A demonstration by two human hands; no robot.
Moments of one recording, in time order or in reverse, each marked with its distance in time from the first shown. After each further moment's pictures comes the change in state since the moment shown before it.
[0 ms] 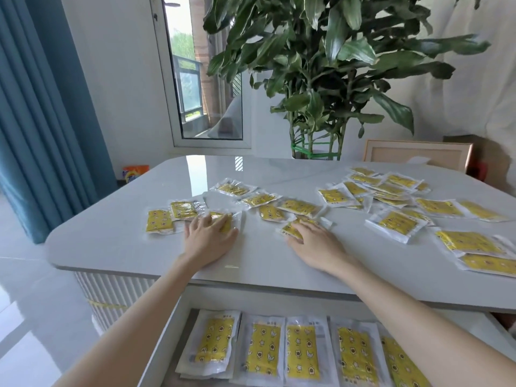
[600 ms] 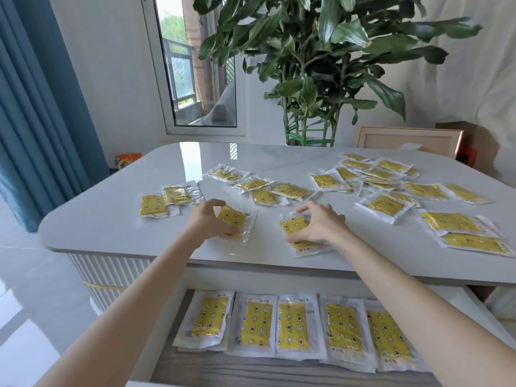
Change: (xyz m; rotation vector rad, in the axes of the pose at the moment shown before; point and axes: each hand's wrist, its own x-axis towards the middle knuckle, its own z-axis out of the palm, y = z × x) left_hand -0.015 0.022 -0.020 -0.612 -0.096 -0.120; right_hand -0.024 -0.001 -0.032 0.230 -0.078 0.297
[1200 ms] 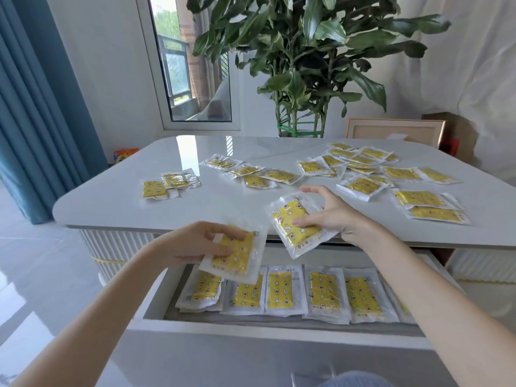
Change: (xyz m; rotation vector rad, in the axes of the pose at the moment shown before) left_hand -0.107 -0.011 -0.021 -0.226 -0.659 -0.023; right_hand -0.083 0.036 -0.030 0.730 -0.156 -0.111
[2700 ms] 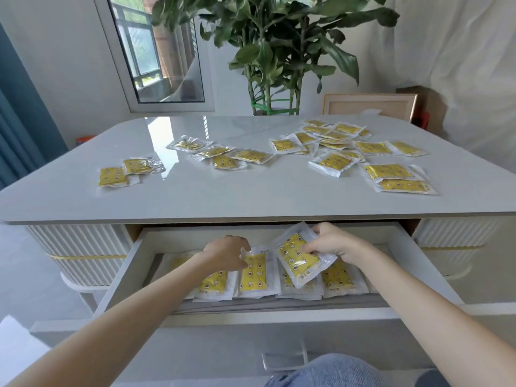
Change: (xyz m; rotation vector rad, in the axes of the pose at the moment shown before) left_hand 0.093 -0.027 0.100 1.049 0.072 -0.057; right_hand 0.008 0.113 -0.025 -0.296 0.012 0.381
